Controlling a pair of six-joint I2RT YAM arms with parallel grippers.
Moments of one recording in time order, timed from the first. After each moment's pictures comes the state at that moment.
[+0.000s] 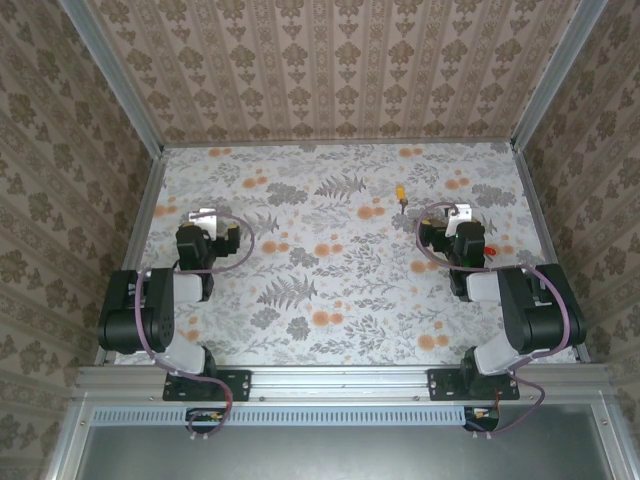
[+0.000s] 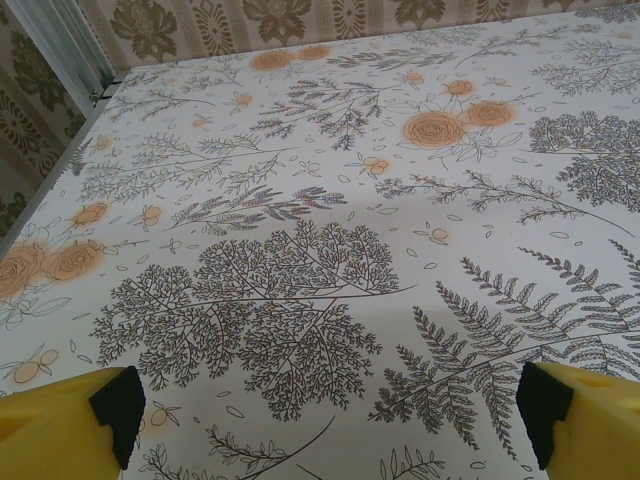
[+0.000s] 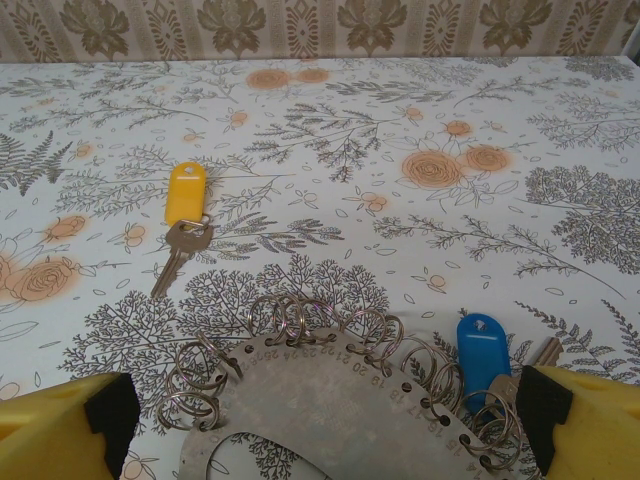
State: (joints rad) left arm -0.02 1.54 0.40 0.76 0.00 0.12; right arm 0.02 1.53 0.39 0.77 0.07 0.02
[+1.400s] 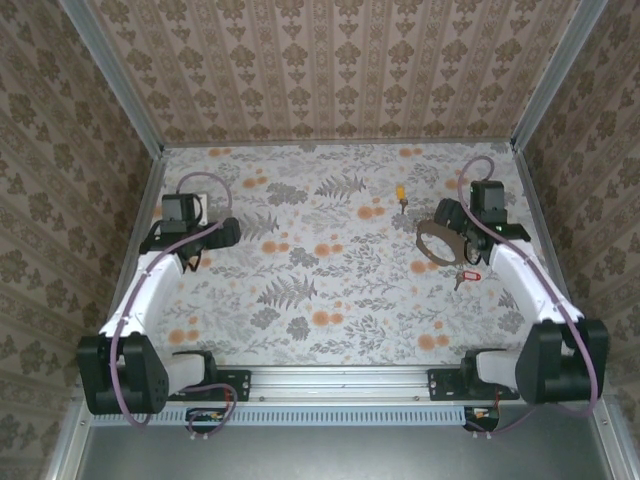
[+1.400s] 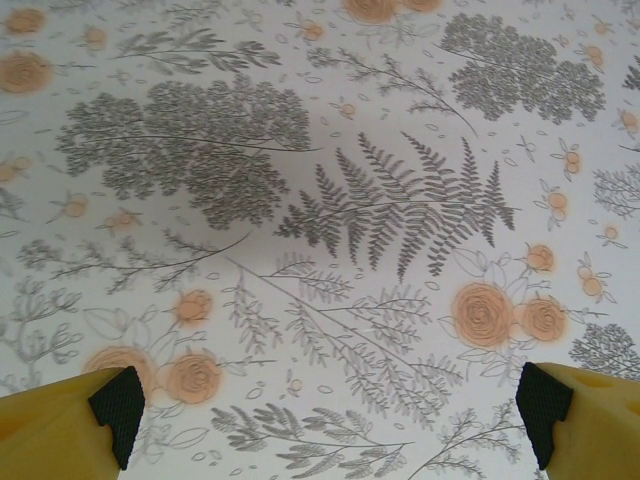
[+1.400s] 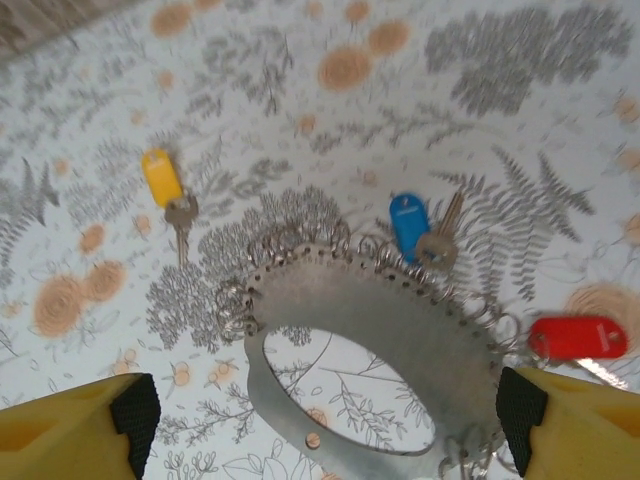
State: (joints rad) left arm -0.06 1.21 0.87 -0.51 0.09 -0.12; right arm -0.01 1.29 0.91 -0.44 0.09 0.40
